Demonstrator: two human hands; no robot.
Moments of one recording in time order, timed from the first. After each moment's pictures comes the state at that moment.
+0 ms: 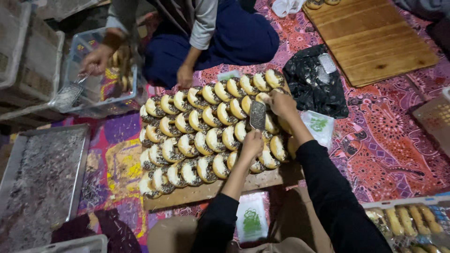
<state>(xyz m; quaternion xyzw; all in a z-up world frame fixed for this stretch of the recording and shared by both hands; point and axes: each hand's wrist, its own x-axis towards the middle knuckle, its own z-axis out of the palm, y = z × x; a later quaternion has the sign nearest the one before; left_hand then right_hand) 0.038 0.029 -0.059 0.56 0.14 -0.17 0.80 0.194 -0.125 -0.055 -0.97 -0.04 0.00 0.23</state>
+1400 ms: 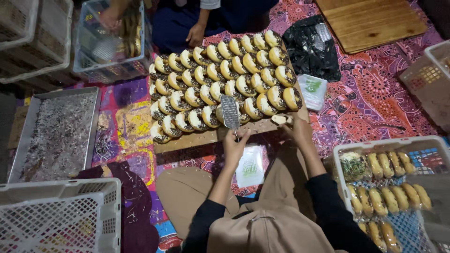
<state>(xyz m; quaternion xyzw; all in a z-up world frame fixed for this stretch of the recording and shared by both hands) -0.193 0.084 -0.046 0.73 0.06 0.14 0.67 -0.111 -0.186 -0.092 -0.94 0.00 0.00 0.33</state>
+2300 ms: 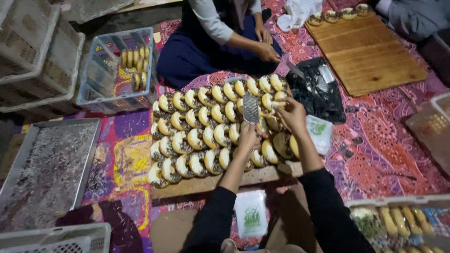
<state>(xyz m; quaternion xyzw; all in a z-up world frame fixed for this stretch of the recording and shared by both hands) 0.017 0.063 -0.007 0.57 0.14 -0.14 0.80 0.094 -0.123 0.010 -0.77 -0.06 -0.07 0.63</state>
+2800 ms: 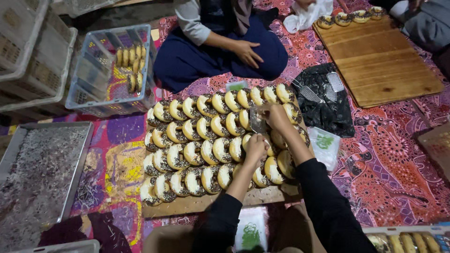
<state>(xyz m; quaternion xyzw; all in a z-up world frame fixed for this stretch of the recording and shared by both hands) 0.078 0.034 -0.093 0.53 0.19 -0.14 0.81 0.198 -0.079 -0.041 -0.88 -0.29 -0.11 0.36</state>
